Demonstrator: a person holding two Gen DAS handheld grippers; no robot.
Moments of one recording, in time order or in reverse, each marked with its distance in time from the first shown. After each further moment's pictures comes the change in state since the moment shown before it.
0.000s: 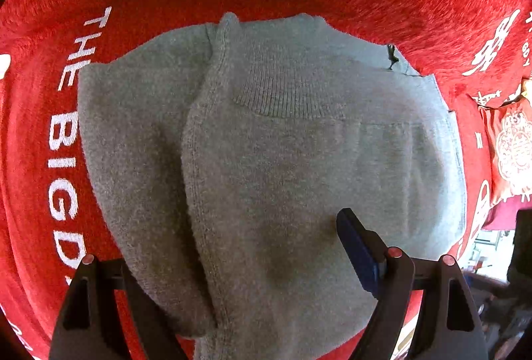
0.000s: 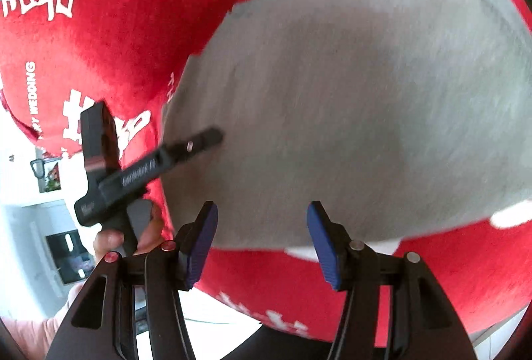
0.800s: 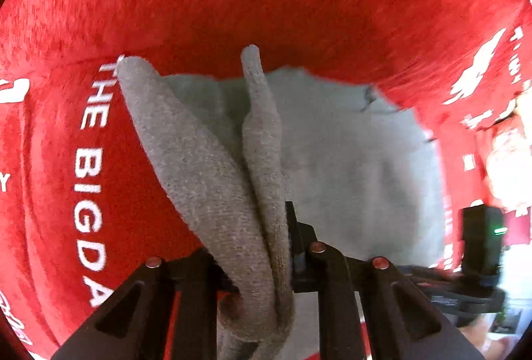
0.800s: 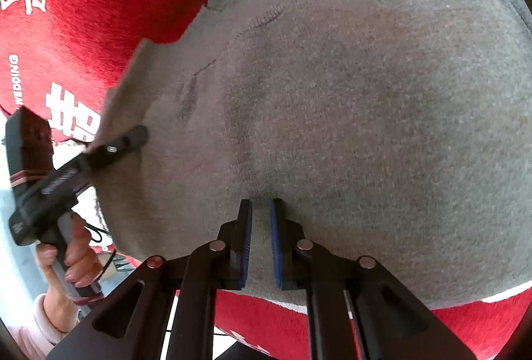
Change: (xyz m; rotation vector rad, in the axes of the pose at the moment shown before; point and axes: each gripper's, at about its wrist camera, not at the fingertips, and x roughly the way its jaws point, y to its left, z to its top) left arm -0.043 -0.037 0.019 -0.023 -0.137 -0.029; right arm 0.031 -0.031 0.019 -0.050 0.069 0.004
